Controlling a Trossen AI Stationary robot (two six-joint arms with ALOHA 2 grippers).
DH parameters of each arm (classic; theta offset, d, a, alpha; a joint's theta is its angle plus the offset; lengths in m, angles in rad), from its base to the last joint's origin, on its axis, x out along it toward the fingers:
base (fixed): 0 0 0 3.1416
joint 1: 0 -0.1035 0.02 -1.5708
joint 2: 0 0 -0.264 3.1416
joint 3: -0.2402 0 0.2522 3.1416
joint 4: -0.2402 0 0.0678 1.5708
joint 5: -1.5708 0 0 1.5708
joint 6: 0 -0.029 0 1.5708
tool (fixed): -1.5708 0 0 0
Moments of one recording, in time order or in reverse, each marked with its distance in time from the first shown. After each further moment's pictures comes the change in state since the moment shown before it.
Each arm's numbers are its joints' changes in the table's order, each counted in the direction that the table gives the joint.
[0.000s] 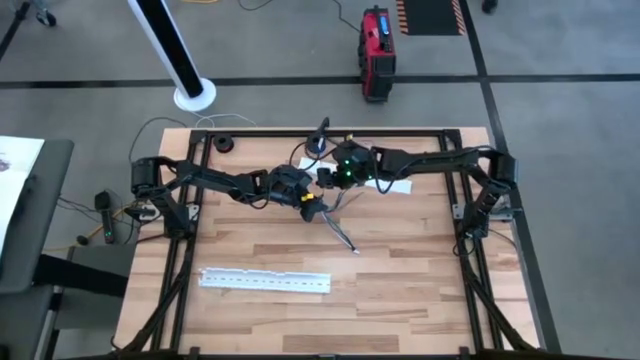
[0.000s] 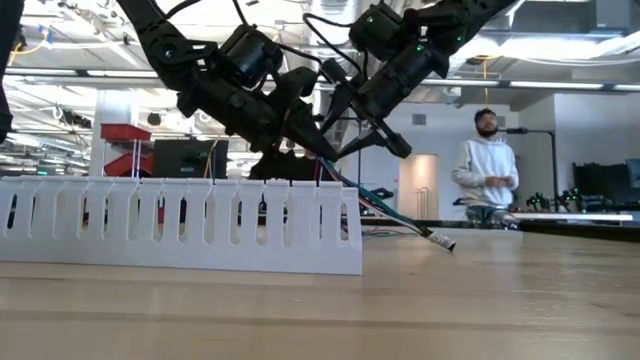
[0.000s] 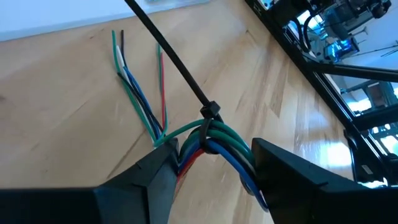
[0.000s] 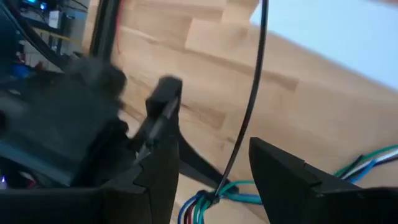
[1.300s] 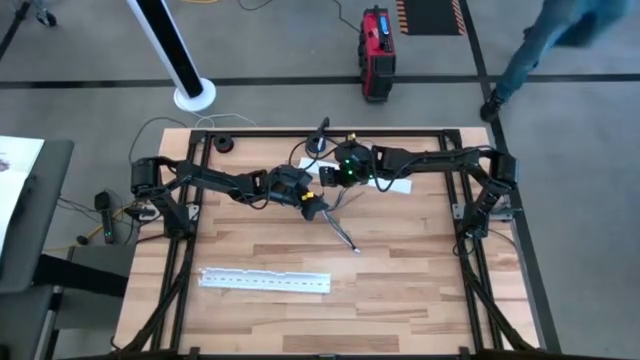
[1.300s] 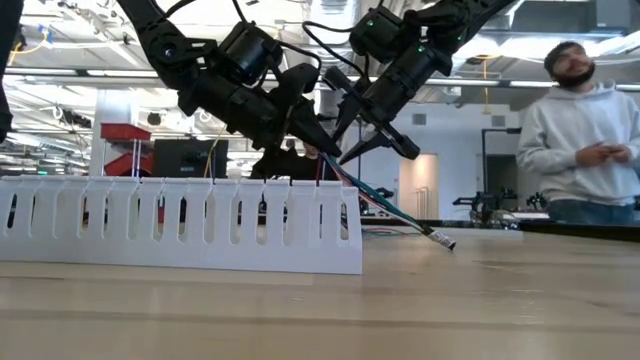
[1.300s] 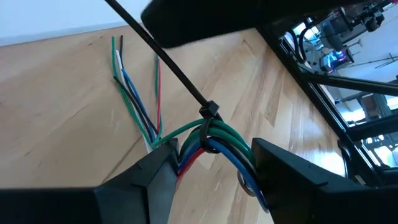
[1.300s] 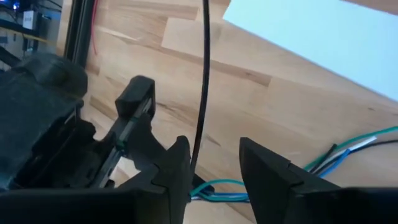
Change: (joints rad) left arm 0.002 0.001 0.000 0.026 -0.015 0.039; right arm -0.004 0.000 0.000 -0.065 0.039 -0.005
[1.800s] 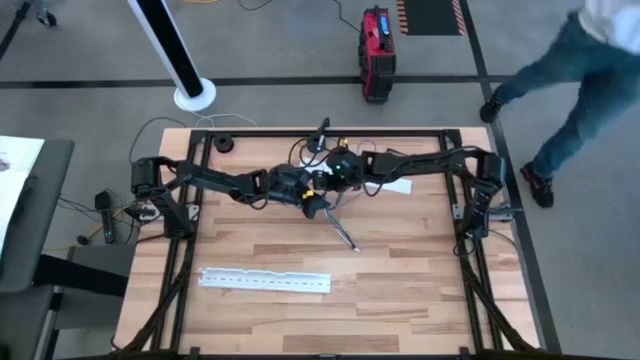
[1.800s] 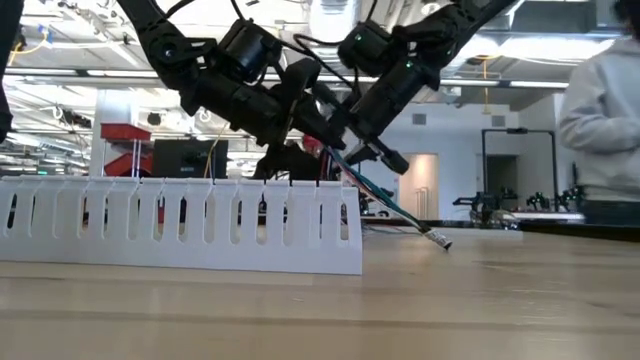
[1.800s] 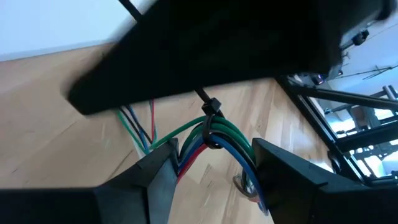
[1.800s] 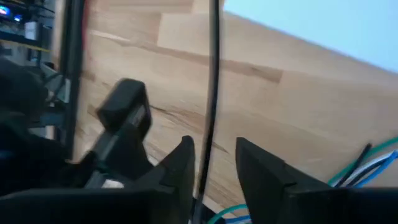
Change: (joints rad) left arm 0.002 0.000 0.000 0.050 -0.007 0.022; right arm -0.009 -0.087 -0.015 0.076 0.001 -0.077
